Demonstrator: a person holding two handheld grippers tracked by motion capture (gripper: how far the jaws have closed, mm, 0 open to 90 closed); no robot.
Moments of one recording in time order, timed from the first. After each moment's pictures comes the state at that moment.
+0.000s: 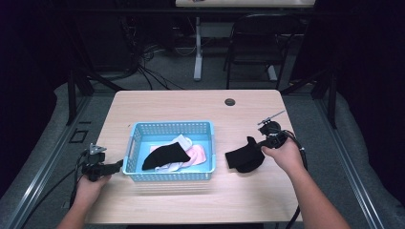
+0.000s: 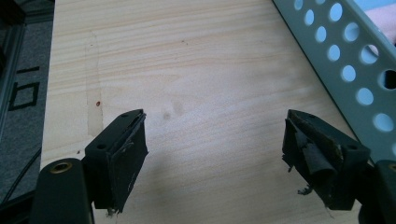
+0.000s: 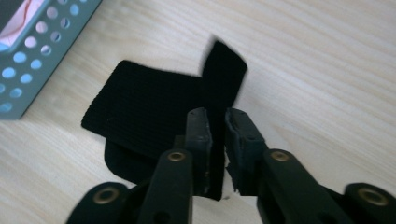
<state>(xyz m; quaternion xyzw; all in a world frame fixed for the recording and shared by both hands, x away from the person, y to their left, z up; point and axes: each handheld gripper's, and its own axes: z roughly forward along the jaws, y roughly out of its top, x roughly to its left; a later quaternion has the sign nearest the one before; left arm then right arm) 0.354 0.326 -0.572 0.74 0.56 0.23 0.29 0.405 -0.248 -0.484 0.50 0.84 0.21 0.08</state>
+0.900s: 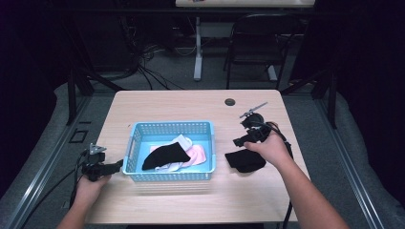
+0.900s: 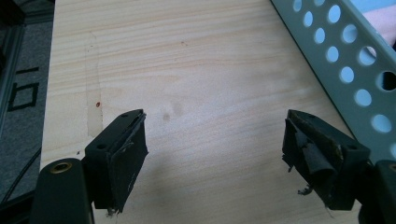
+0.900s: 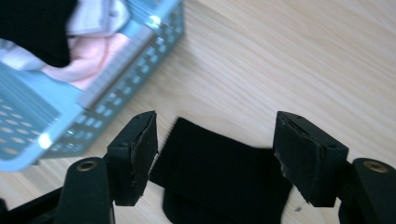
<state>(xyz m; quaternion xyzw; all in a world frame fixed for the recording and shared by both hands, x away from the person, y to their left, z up) 0.354 0.327 -0.571 0.74 0.56 0.23 0.29 0.407 -0.191 -0.451 0.44 0.85 0.25 0.12</state>
